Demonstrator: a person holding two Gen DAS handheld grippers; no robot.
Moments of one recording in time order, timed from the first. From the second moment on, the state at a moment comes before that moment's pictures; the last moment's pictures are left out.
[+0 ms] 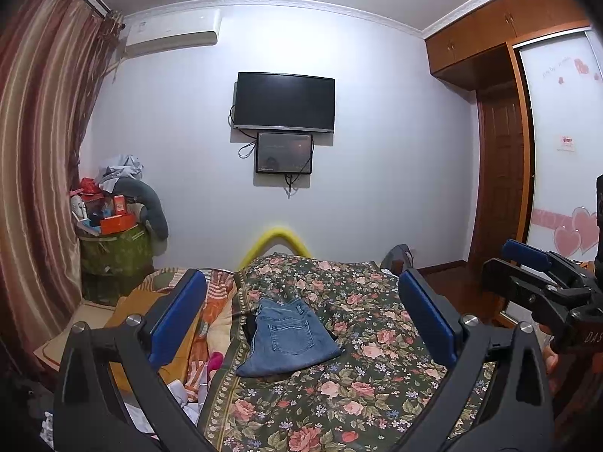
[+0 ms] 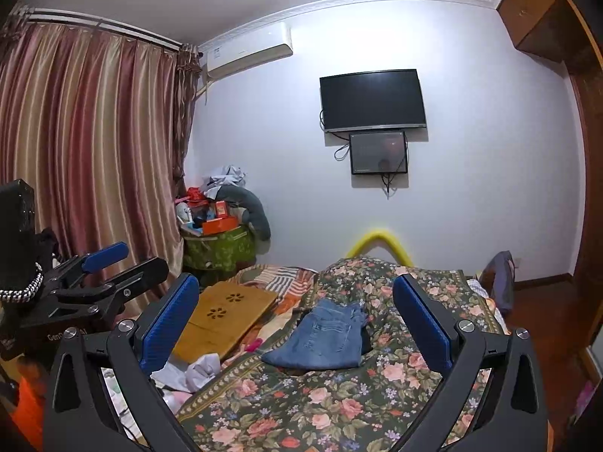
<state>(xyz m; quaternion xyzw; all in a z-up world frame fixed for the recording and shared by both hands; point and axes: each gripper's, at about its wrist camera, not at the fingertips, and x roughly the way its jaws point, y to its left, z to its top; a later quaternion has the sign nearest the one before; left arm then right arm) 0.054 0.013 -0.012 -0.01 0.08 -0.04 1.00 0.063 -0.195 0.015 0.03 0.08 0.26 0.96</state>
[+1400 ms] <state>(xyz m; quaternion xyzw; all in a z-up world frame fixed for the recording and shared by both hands) 0.068 0.010 -0.021 -0.01 0.10 -0.07 0.99 0.060 -0.206 0.015 0.05 0.08 0.22 0.97</state>
